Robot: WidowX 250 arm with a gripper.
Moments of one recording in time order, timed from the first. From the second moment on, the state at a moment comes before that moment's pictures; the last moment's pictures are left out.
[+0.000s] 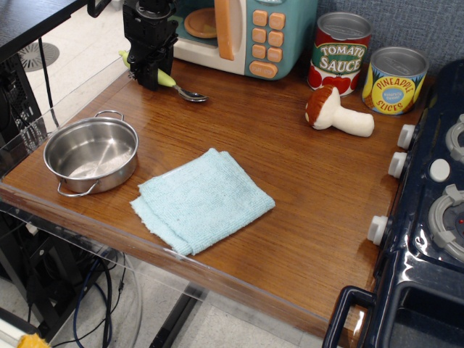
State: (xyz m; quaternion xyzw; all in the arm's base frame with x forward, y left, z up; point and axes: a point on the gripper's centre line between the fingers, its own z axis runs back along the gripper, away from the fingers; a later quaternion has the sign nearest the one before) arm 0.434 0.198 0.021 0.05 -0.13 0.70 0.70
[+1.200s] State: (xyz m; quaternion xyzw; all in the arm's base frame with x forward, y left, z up) arm 0.378 0.082 0.092 -0.06 -0.11 0.53 0.84
